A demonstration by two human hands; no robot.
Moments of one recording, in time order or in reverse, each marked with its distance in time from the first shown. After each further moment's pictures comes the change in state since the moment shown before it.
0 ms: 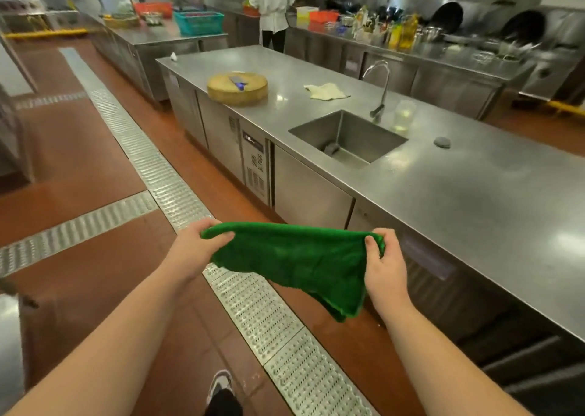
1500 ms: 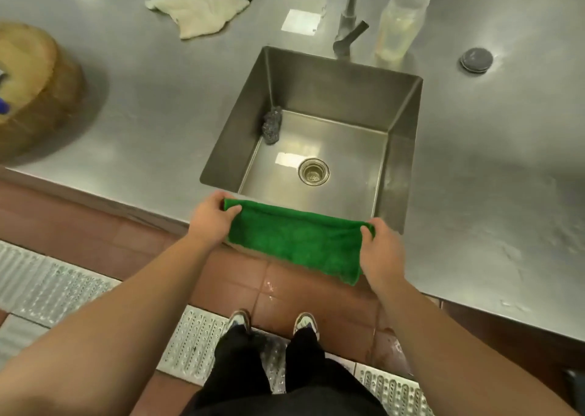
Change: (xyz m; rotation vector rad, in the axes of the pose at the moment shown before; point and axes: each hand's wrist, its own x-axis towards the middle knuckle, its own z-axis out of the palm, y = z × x) left_hand 0.900 -0.005 0.279 0.496 -0.495 0.064; right_hand 0.633 0.198 0.324 -0.614 0.224 0.633
